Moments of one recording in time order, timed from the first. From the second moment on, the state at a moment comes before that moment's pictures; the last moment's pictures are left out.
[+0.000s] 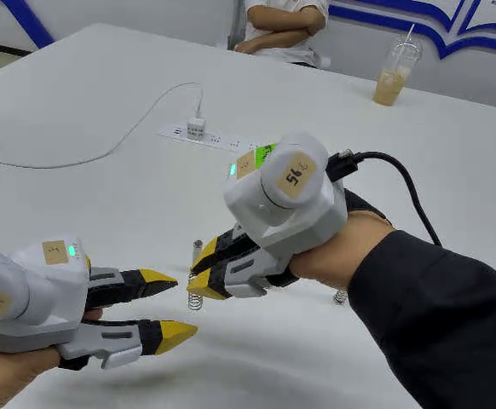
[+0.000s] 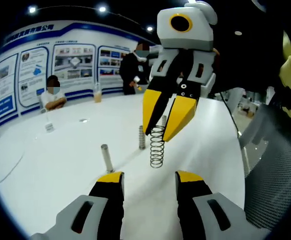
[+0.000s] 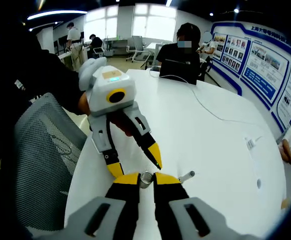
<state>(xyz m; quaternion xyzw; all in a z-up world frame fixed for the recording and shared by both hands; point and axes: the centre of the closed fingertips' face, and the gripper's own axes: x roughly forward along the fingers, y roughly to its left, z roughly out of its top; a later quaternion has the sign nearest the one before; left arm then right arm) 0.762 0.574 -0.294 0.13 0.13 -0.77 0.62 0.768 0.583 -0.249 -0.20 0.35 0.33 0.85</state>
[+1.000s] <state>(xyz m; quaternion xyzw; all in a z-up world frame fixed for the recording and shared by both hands) 0.771 0.578 -0.299 0.12 0.14 -0.75 0.63 0.799 0.549 -0.229 -0.20 0.33 0.29 0.88</state>
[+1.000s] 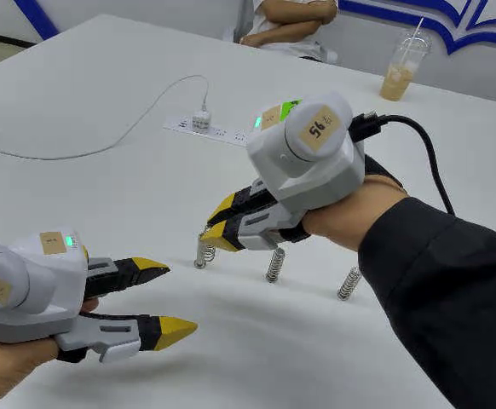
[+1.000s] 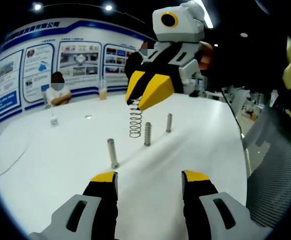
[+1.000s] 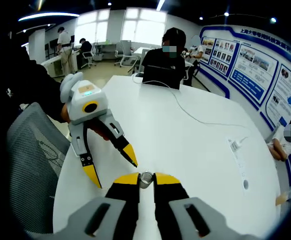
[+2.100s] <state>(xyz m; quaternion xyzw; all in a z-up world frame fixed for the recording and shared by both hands) 0.774 0.581 -0.305 0.12 0.15 -0.75 0.63 0.836 0.529 -0.231 -0.20 0.32 0.26 0.89</state>
